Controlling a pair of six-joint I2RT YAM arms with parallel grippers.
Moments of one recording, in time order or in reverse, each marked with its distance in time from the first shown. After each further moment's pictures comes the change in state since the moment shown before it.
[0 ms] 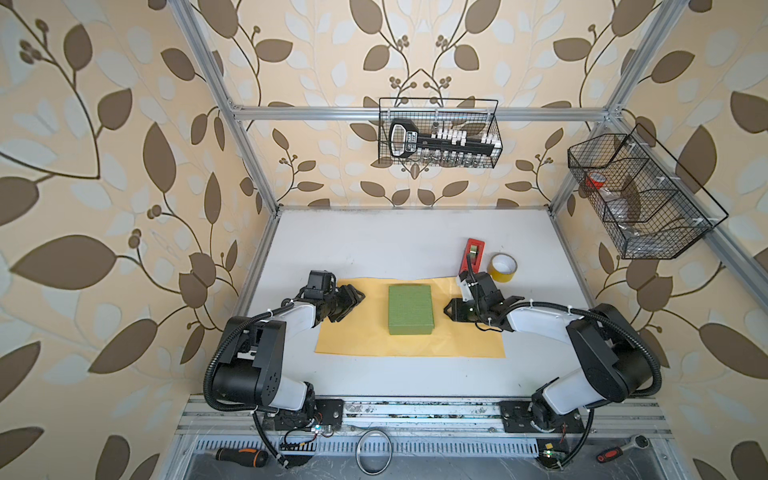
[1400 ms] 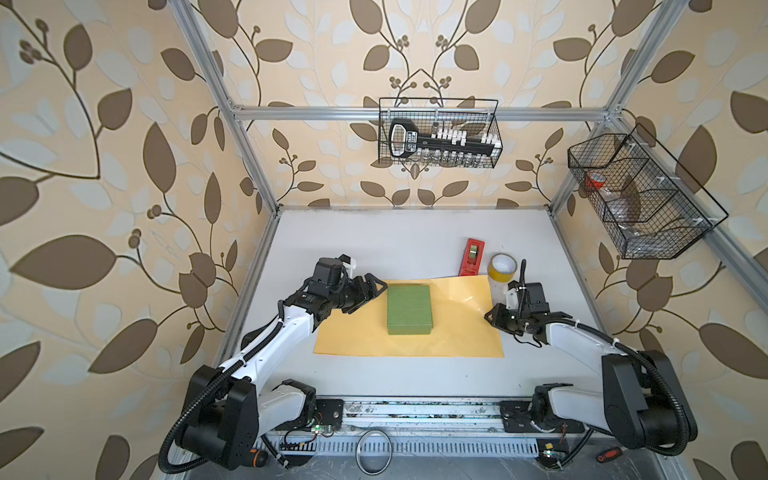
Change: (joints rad) left arm -0.192 -0.269 0.161 -0.249 0.100 -0.002; right arm -0.400 -0.293 -0.216 -0.150 -0.087 -0.050
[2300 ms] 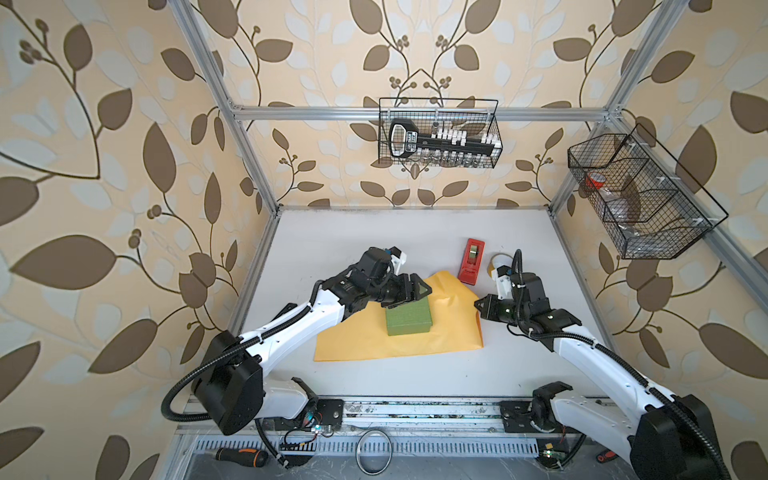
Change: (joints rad) left arm -0.396 0.225 0.310 -0.015 -0.050 -0.065; right arm 0.224 -0.228 0.138 -0.122 0.004 0.062
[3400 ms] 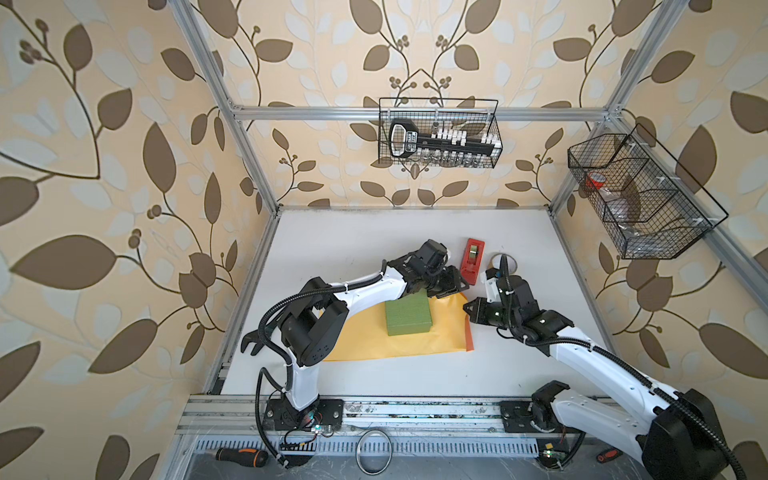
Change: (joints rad) left arm -0.120 0.504 0.375 0.094 -0.051 -0.100; right arm 0.151 0.002 0.005 0.021 0.069 0.111
